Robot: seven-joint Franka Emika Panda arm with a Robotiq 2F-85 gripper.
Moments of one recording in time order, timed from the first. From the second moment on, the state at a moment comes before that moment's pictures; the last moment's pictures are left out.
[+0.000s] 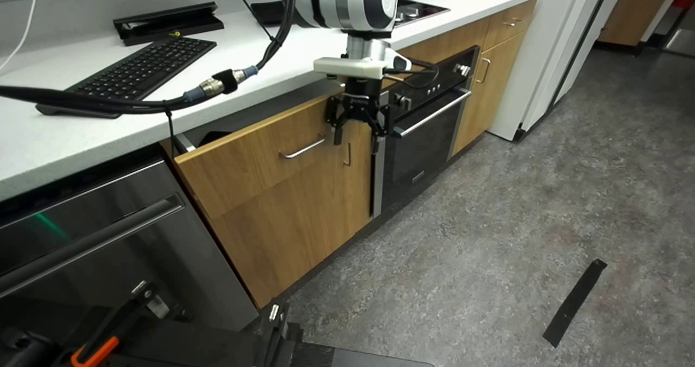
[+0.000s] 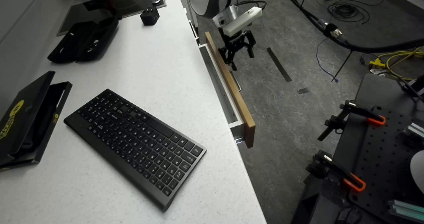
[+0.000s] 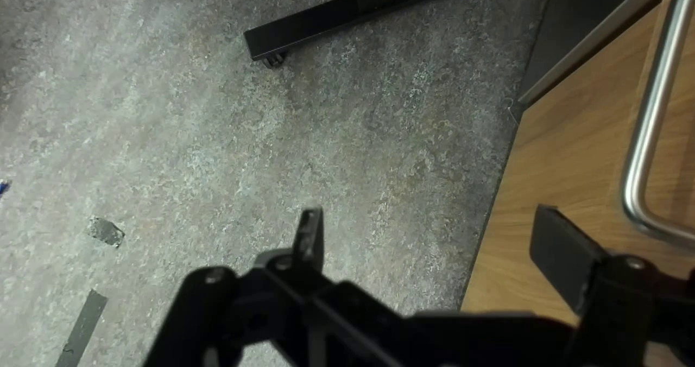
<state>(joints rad) -0.18 0.93 -0.07 -1.39 0.00 1.87 0.10</state>
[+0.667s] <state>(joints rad) -0.15 0.95 -0.08 -1.40 0.00 1.97 0.13</state>
